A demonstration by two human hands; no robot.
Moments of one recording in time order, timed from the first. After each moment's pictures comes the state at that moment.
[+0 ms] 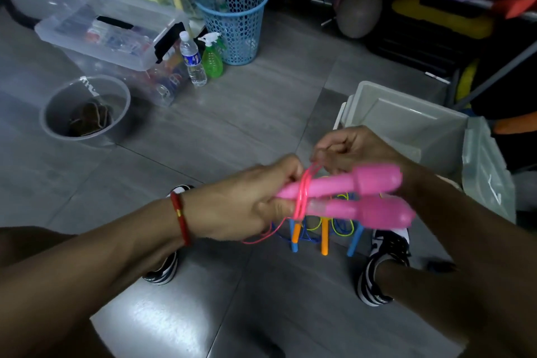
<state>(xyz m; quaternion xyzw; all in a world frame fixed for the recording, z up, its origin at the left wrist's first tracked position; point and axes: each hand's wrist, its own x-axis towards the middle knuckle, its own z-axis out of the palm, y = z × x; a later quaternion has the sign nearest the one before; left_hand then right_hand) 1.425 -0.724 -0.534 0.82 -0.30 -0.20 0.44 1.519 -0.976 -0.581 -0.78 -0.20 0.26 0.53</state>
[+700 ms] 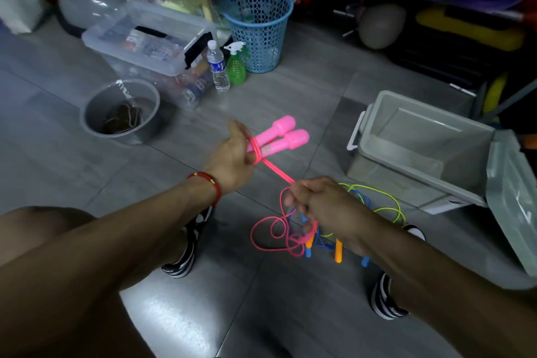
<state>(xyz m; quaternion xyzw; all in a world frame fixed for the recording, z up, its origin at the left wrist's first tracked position) 1.462 -0.690 -0.585 0.93 0.05 -0.04 0.35 1.436 -0.888 -0.577 -0.81 -0.01 0.32 0.50</state>
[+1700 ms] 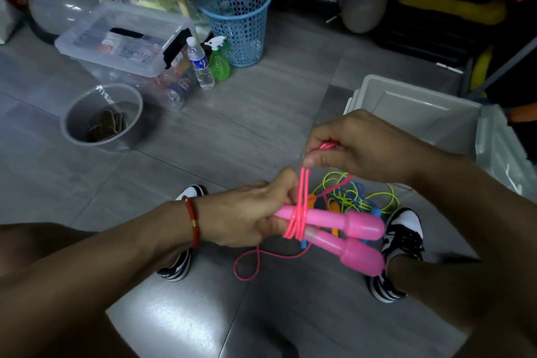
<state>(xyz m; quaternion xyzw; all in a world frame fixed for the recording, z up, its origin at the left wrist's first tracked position) 1.412 -0.730 -0.547 0.85 -0.33 -0.24 0.34 1.498 -0.949 -0.516 -0.87 -0.41 0.12 0.23</state>
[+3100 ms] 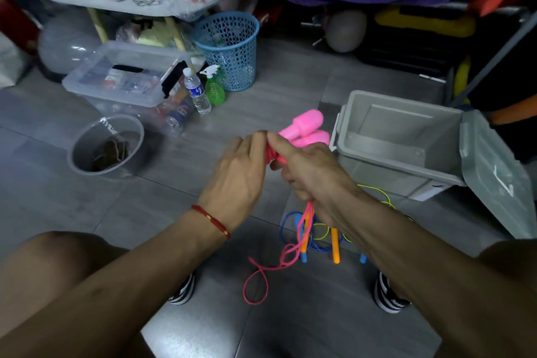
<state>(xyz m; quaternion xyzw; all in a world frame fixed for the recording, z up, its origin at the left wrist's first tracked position) 1.438 -0.747 -0.550 0.95 -0.18 0.18 0.16 1.455 -0.885 -0.524 -0.74 0.14 0.19 0.63</state>
